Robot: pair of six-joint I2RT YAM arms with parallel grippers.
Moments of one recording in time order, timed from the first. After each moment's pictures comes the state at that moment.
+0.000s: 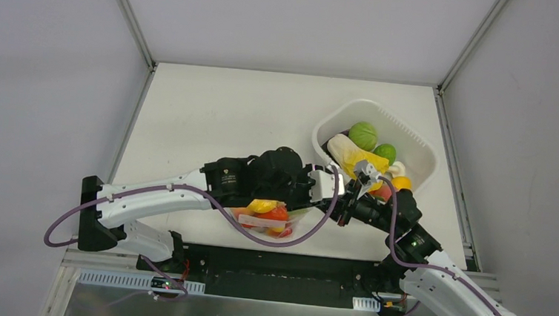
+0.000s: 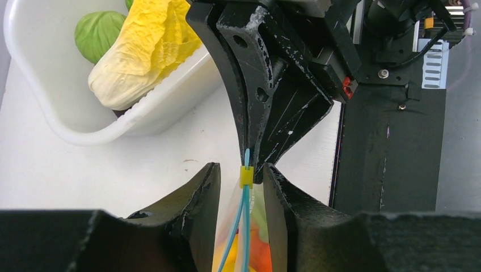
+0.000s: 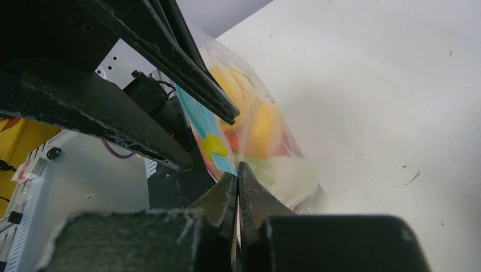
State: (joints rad) left arm -1.26 1.32 1.31 -0.50 0.00 0.28; right arm 0.74 0.49 0.34 0.11 -0.48 0.41
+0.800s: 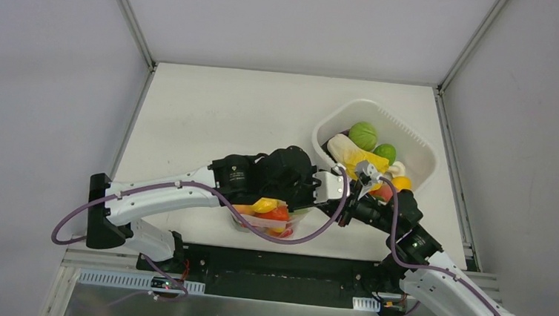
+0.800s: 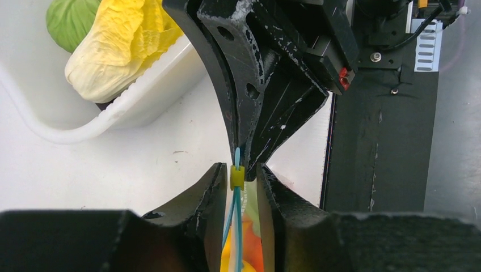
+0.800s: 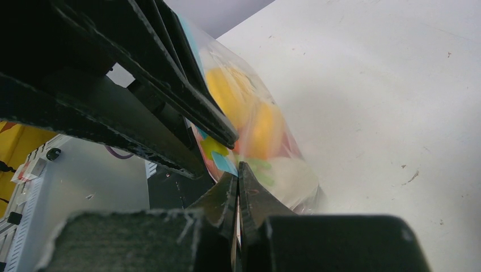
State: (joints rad) left arm -1.26 1.38 1.37 -0.59 0.03 0.28; right arm 0.74 0.47 0.34 0.10 -0.47 0.41
